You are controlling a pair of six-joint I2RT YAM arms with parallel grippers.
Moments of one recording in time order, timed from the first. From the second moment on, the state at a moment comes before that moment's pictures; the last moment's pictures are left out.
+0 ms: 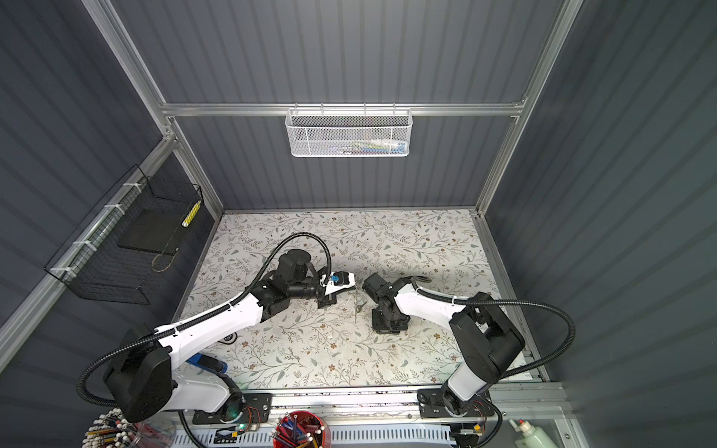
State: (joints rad) left arm -0.74 1.39 0.92 -0.04 0.55 0.67; right arm 0.72 1.60 0.91 -0.81 -0.04 0.69
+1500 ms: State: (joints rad) left arm -0.74 1.39 0.90 -0.03 0.54 0.67; right arm 0.73 1.59 0.94 -0.81 -0.01 0.29
